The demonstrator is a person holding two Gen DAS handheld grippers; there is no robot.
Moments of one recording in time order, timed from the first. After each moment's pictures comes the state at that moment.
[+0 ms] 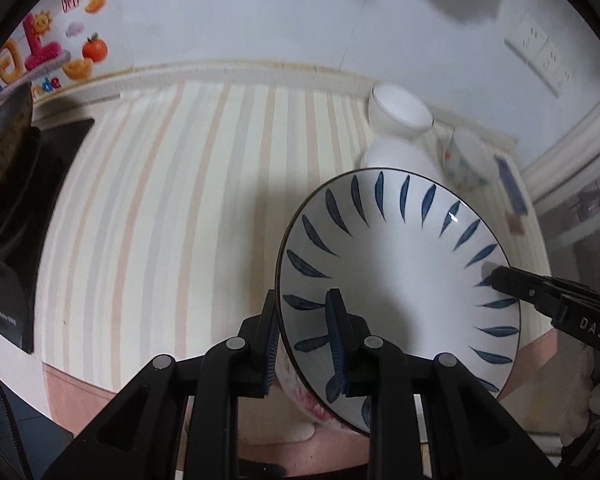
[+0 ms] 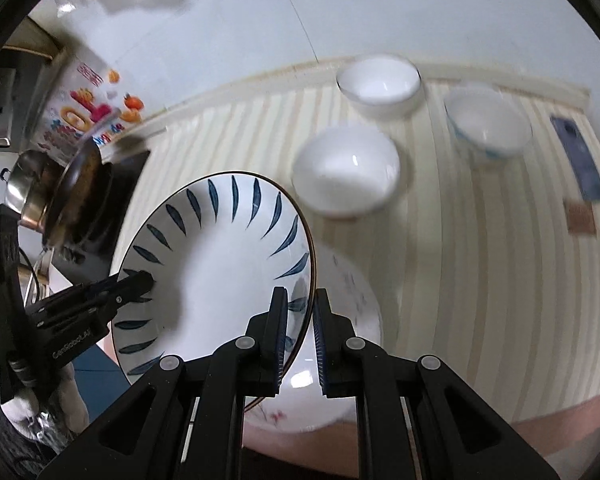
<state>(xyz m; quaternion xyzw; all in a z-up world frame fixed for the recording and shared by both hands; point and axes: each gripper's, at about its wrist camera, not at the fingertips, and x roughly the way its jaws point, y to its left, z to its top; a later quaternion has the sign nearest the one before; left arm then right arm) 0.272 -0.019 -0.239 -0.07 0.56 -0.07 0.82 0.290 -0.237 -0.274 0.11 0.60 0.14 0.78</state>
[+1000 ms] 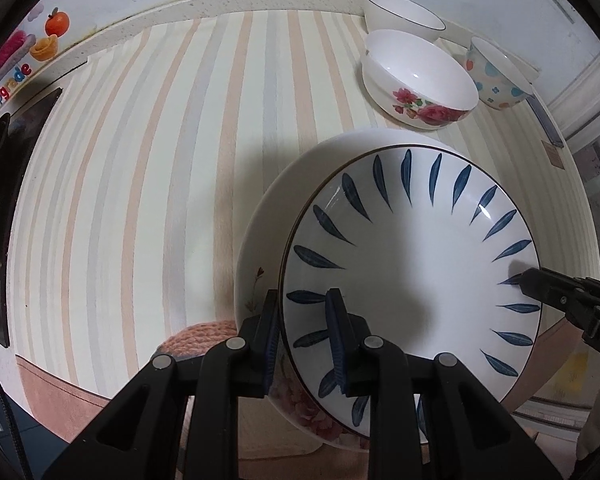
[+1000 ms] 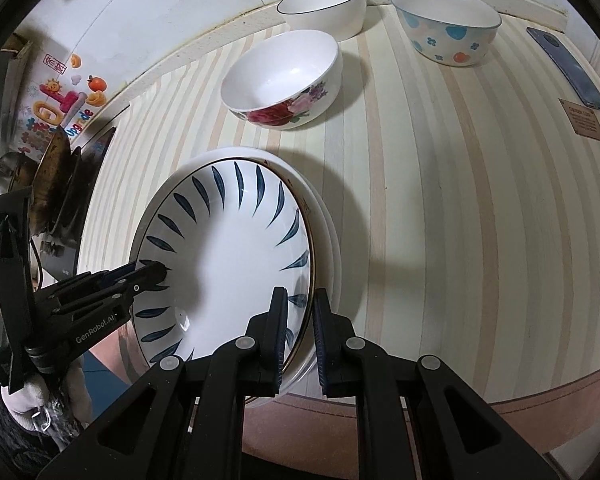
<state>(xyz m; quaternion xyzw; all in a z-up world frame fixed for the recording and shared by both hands) 0.258 -0.058 -0.324 -0.01 0.61 -0.07 0.79 0.258 -0.268 -0.360 0.13 0.63 0.12 0.76</state>
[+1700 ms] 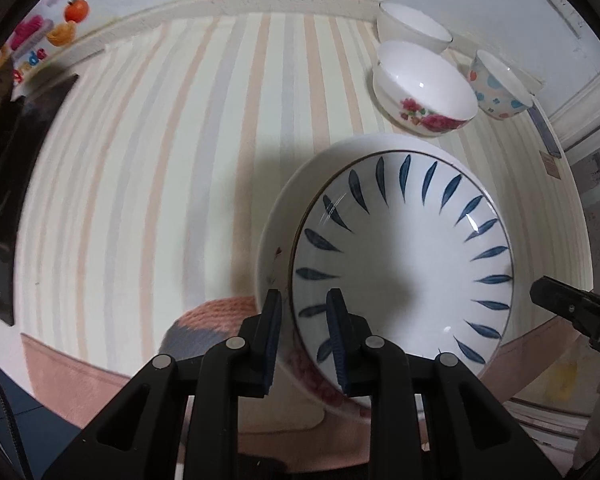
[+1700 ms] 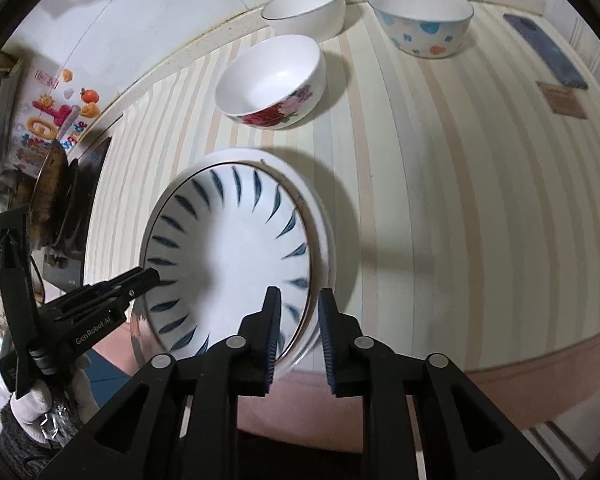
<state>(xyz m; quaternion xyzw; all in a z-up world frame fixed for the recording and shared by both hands) 0.244 -0.046 -0.301 -0.02 0.61 -0.05 0.79 0.243 -0.269 -0.337 0.15 0.64 0.09 0.75</state>
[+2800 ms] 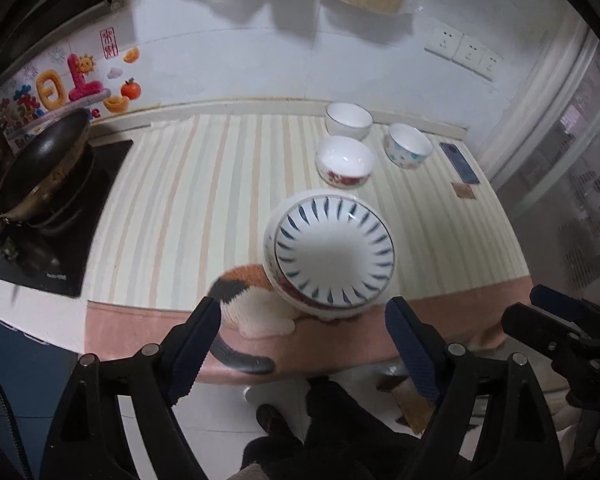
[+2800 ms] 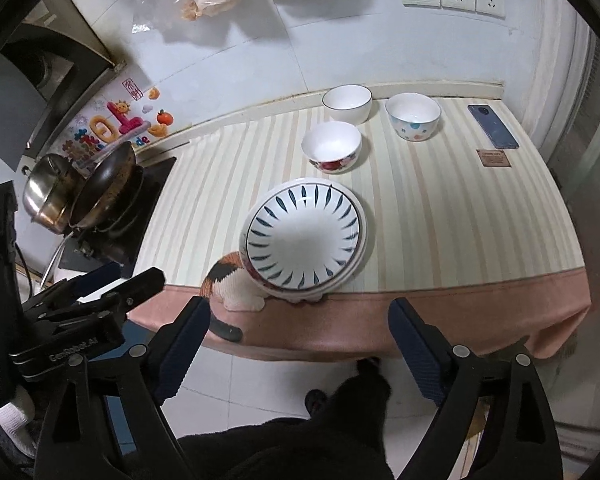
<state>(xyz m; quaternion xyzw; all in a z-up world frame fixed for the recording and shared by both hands) 0.099 -0.036 -0.143 -0.03 0.50 -0.08 0.86 0.093 -0.245 -0.152 0.12 0.54 0.09 0.83</state>
